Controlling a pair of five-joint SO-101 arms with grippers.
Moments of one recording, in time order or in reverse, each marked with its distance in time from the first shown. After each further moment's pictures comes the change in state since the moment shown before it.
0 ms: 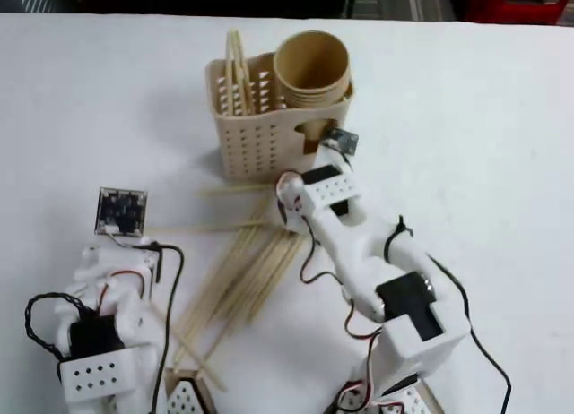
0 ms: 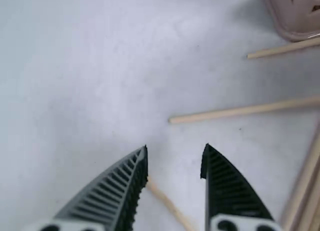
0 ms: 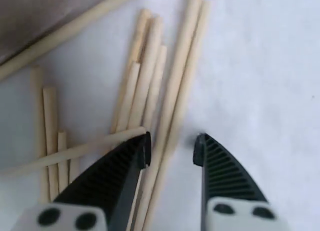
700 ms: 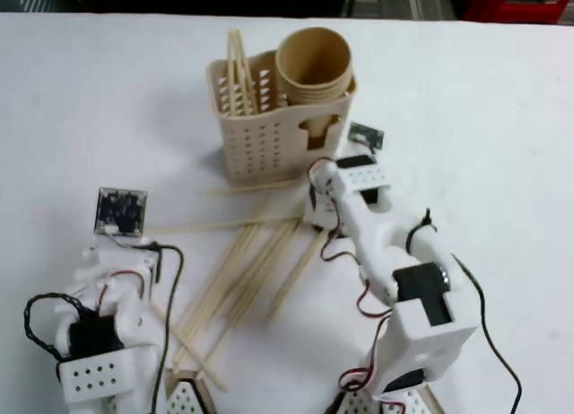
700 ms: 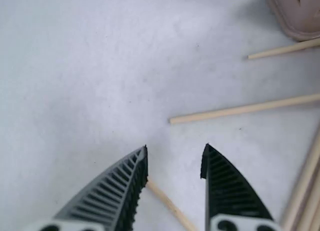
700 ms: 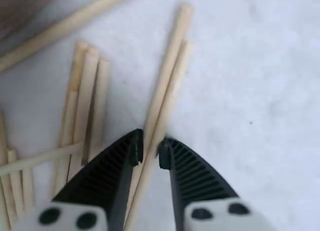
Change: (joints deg) left arm 0.0 0.0 0.0 0.0 0.0; right arm 11.3 3.3 -1.3 5.6 12.6
